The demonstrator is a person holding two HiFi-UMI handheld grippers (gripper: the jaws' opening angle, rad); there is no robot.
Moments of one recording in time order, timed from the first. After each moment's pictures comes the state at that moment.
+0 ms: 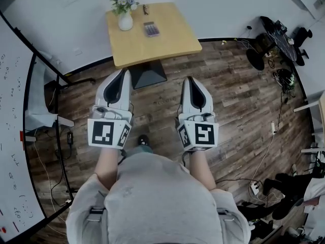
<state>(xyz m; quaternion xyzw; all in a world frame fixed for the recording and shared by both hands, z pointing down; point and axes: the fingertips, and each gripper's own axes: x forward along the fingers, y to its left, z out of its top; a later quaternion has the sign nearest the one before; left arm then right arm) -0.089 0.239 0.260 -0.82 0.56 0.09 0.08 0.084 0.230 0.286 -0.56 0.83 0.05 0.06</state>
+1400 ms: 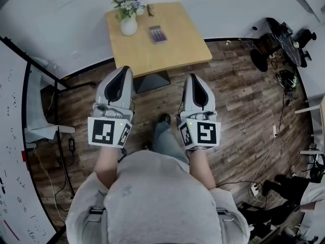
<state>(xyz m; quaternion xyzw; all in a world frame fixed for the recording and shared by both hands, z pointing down) -0.138 0.118 0.279 -0.83 0.55 0.09 0.06 0.034 0.111 0.299 -0.57 0.82 0.03 0.06</state>
